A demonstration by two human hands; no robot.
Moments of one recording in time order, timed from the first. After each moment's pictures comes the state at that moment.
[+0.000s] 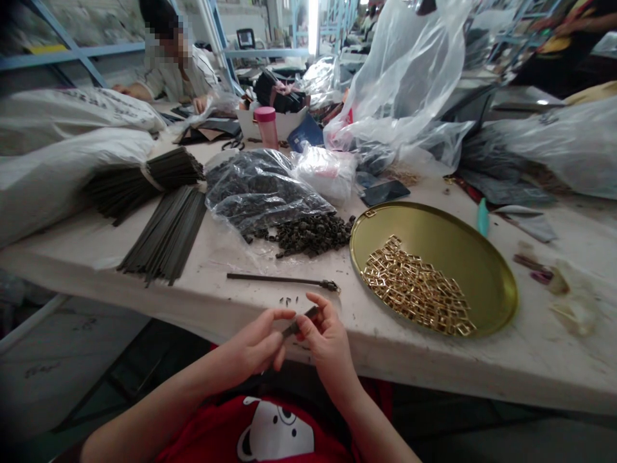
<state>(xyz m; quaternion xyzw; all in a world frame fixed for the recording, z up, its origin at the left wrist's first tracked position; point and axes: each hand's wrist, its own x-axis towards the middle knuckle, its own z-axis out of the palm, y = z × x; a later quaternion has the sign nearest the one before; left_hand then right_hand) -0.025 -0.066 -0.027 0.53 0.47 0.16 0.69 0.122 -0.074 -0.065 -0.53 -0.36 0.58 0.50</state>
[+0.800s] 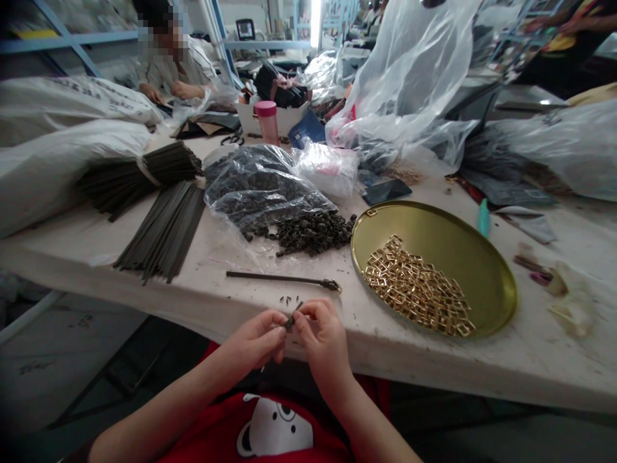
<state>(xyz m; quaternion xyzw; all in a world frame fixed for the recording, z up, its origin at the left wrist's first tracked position) -0.024 -0.065 -0.036 0.45 0.49 0.22 0.71 0.120 -0.069 -0.068 -0.57 -0.53 0.40 0.48</state>
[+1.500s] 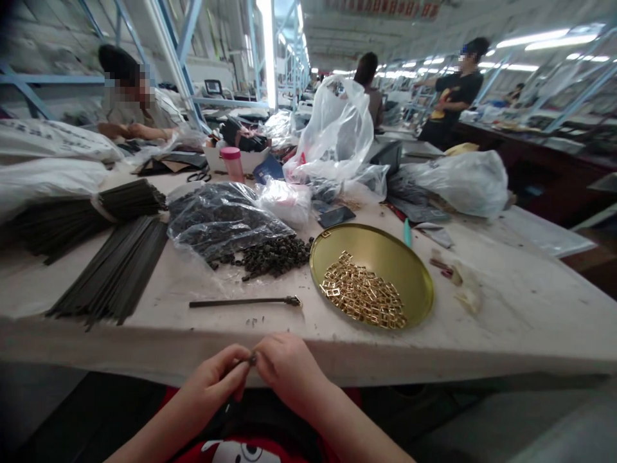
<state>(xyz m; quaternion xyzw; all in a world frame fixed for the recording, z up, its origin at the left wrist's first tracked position) -0.023 -0.082 -0.027 0.61 0.52 0.18 0.57 0.141 -0.079 -0.041 -0.45 -0.79 0.29 0.29</state>
